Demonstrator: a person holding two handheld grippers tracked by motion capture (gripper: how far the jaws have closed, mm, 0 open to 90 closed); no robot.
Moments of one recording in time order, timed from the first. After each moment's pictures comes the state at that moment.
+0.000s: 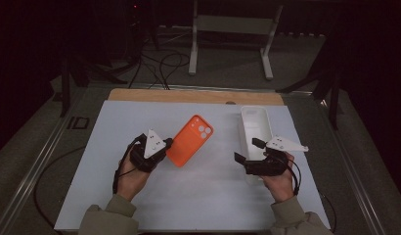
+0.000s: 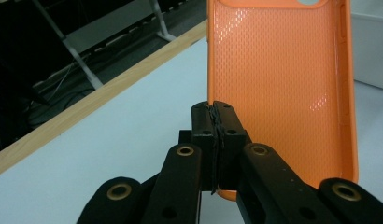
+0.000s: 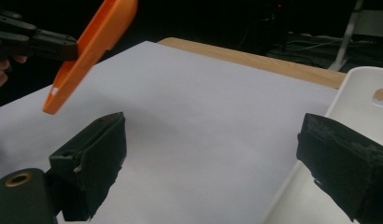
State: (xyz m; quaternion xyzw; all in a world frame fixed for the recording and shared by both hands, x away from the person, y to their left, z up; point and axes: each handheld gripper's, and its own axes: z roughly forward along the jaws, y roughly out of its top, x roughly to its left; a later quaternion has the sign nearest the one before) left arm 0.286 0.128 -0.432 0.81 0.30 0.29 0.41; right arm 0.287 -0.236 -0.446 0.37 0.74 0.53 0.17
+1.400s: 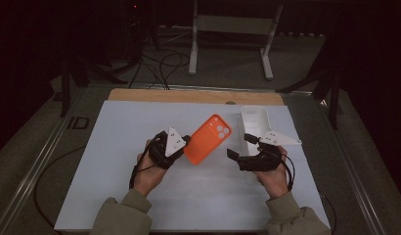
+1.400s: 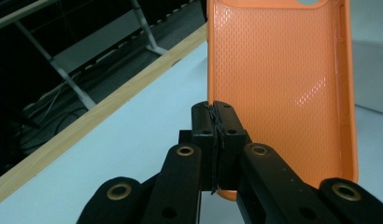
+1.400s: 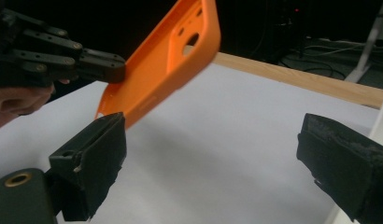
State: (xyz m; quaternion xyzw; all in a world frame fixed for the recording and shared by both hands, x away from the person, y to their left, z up) left arm 0.295 0.084 -0.429 0.82 0.26 0.29 0.42; right arm 0.296 -0.218 -0.435 0.35 0.74 0.55 0.15
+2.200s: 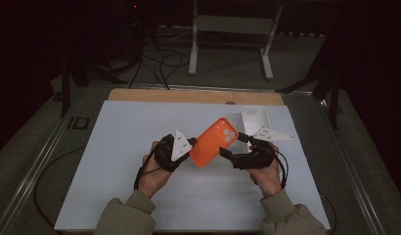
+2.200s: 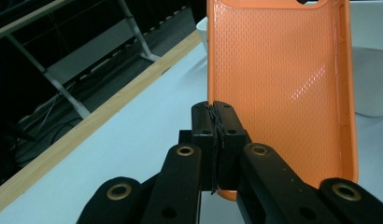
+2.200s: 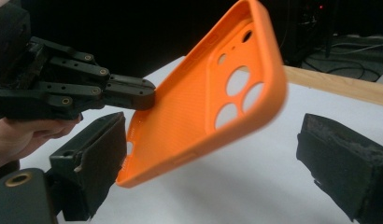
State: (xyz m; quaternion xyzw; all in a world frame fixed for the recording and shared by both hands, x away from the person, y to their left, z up) left arm 0.289 0.070 -0.430 0.82 0.24 0.29 0.42; right arm 0.302 -0.200 -0.430 0.35 0.74 0.57 0.11
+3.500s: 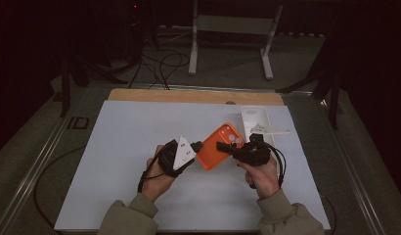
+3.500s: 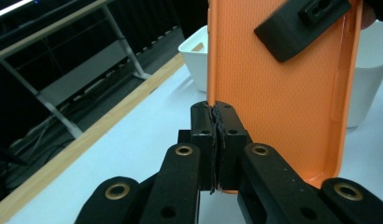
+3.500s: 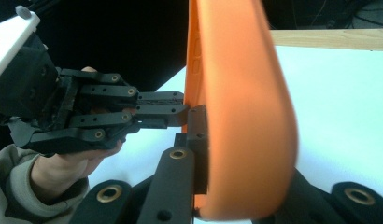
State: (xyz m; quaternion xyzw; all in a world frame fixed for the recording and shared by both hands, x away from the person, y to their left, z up) left arm 0.276 0.062 -0.432 0.82 0.21 0.30 0.45; right arm 0.303 -0.190 -0.421 0.39 0.72 0.57 -0.01
